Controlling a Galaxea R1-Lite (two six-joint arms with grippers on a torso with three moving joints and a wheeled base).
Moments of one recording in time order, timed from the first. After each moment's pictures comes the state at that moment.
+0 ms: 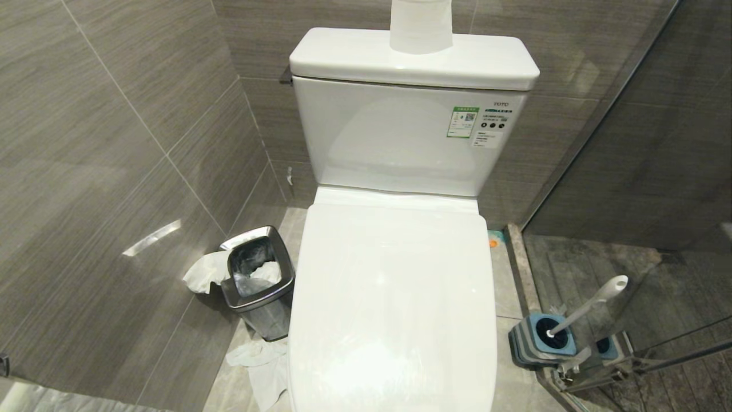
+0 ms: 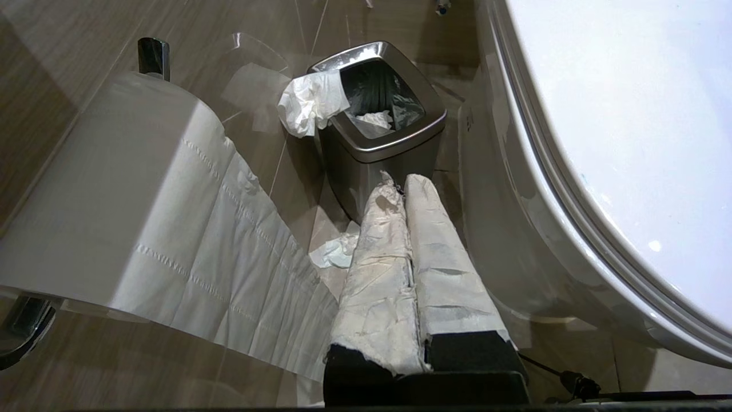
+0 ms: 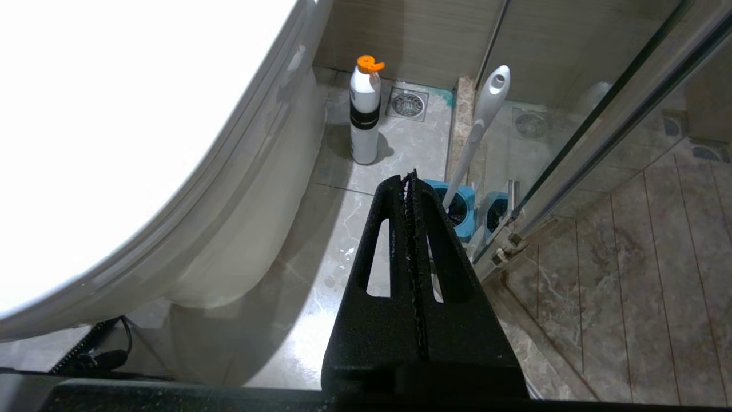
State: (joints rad) left arm 0.00 0.00 0.00 0.01 0.00 0.00; right arm 0.01 0.00 0.00 0.01 0.01 -0.01
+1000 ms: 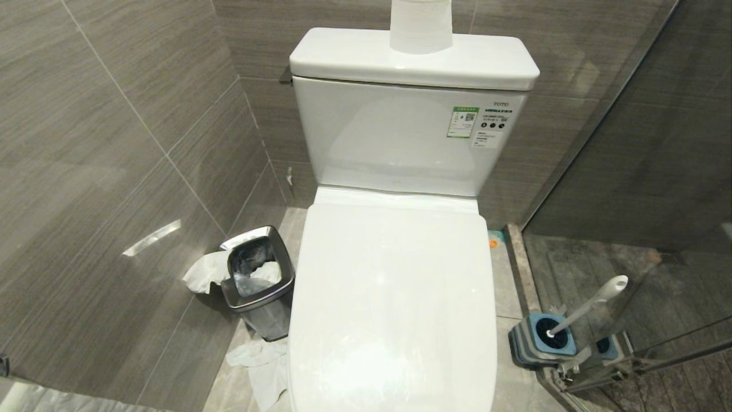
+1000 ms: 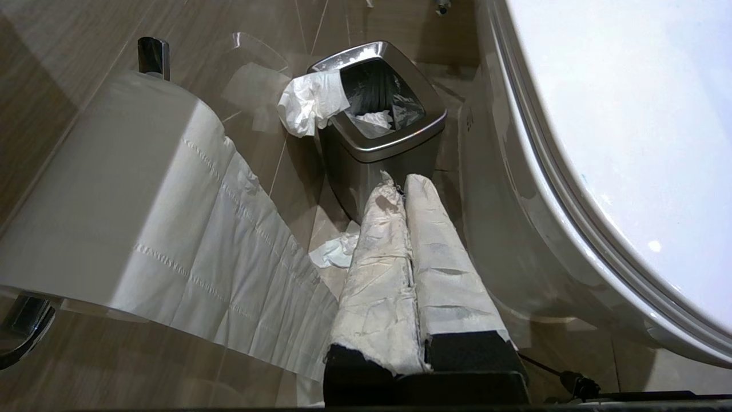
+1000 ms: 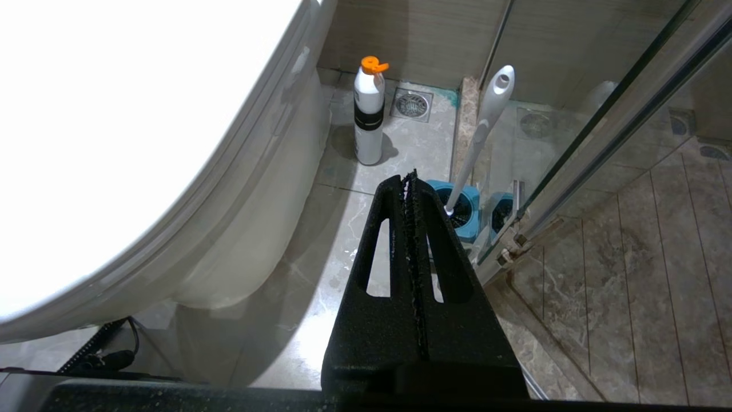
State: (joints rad) left arm 0.00 0.00 0.00 0.01 0.00 0.00; right arm 0.01 0.00 0.00 0.00 0.01 0.01
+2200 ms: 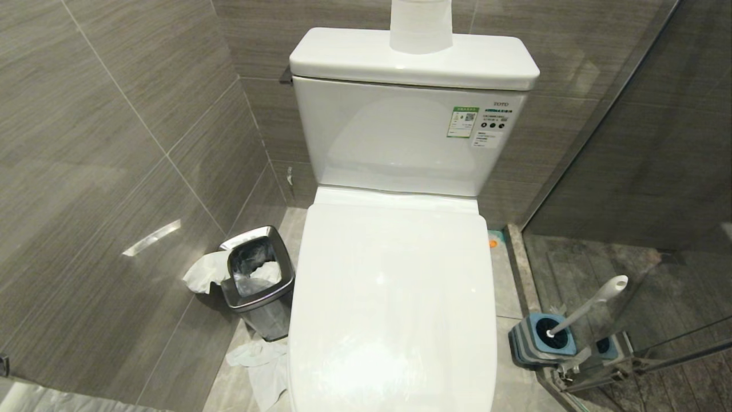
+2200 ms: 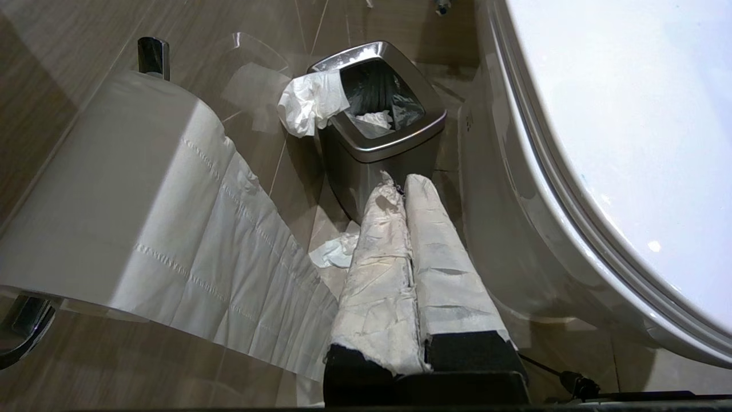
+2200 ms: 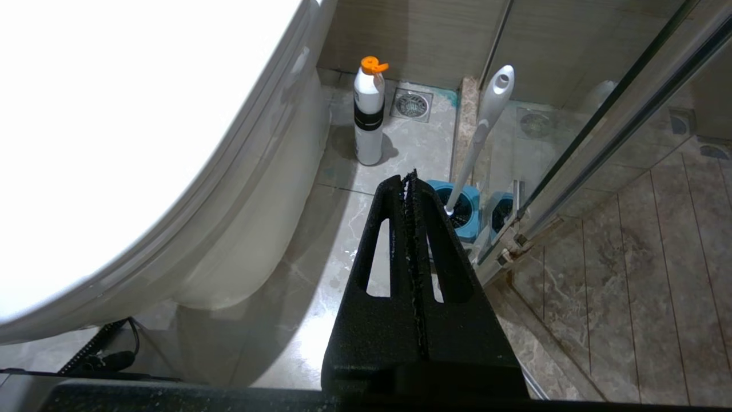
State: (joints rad) left arm 0.00 0.00 0.00 0.01 0.00 0.00; right arm 0.01 0.00 0.00 0.00 0.01 0.01
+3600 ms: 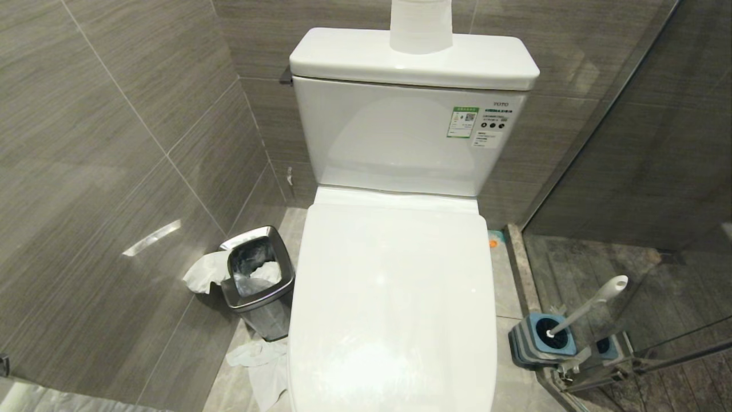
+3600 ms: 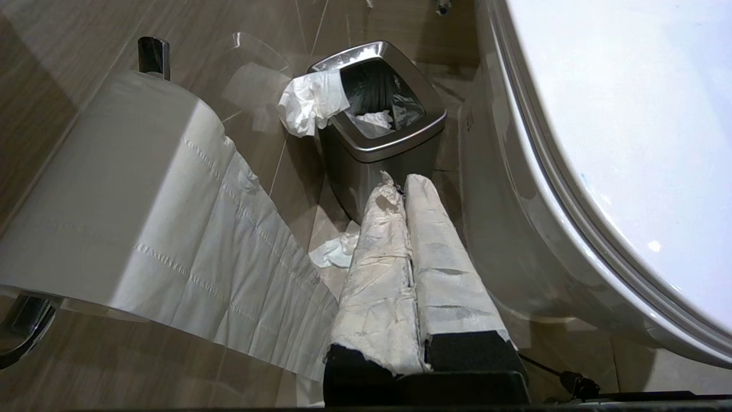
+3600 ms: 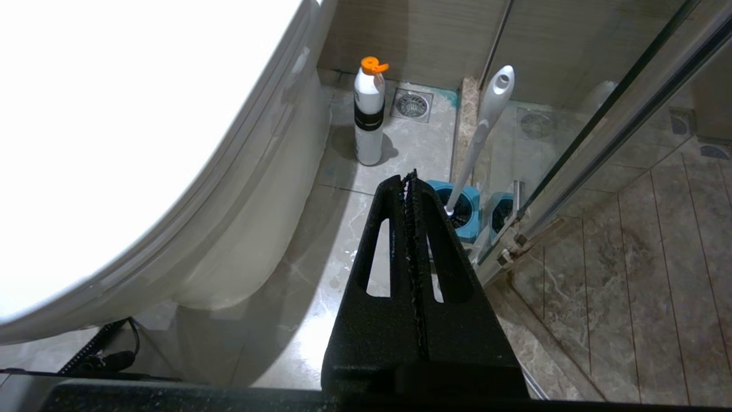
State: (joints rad) left arm 0.00 0.00 0.00 0.01 0.00 0.00; right arm 0.01 0.00 0.00 0.00 0.01 0.01
